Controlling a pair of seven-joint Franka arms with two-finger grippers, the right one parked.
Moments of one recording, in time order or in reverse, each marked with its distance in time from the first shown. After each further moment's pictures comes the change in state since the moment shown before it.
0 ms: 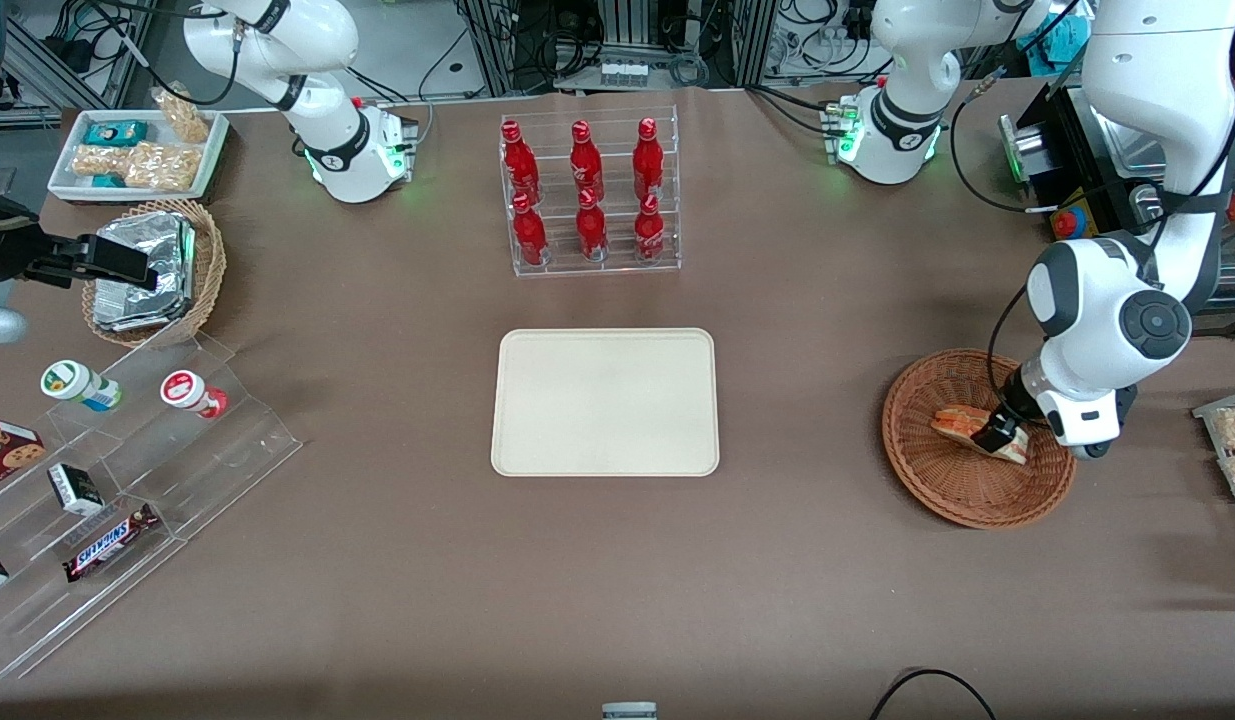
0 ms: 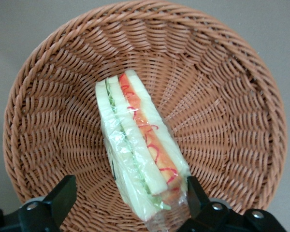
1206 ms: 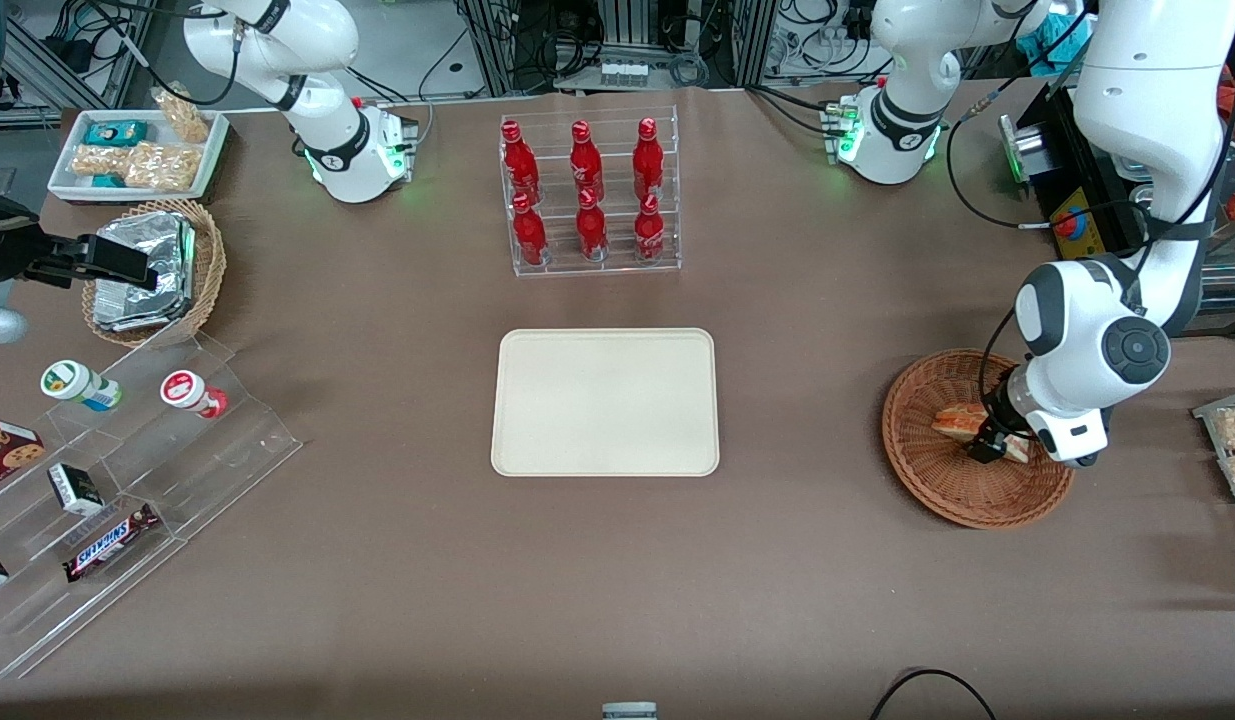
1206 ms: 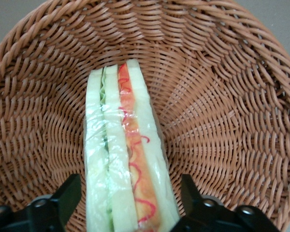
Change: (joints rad) arm 0.002 0.090 -0.008 0.048 0.000 0.001 -0.128
